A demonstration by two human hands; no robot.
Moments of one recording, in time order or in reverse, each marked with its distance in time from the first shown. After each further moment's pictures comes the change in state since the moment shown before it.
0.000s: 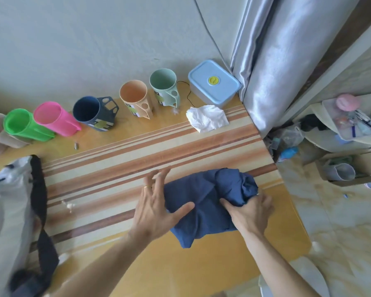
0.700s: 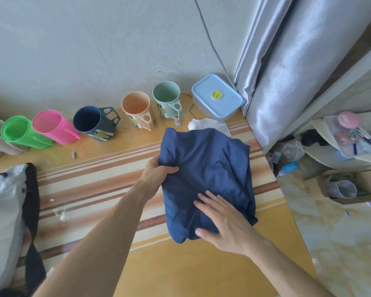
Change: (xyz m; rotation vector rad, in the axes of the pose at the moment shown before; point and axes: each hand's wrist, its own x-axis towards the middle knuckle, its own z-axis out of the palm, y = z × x) left_hand 0.133 0.003 -0.016 -0.926 -0.092 -0.422; right_hand 0.005 -0.035 -0.014 -0.353 -0.611 -1.016
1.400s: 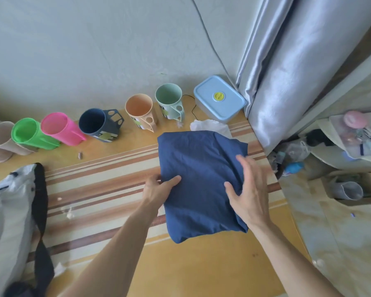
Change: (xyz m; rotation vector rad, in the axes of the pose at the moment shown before) left_hand -0.039 -0.018 0.006 0.175 0.238 -0.155; right_hand 0.027 0.016 -0.051 0.086 0.729 0.248
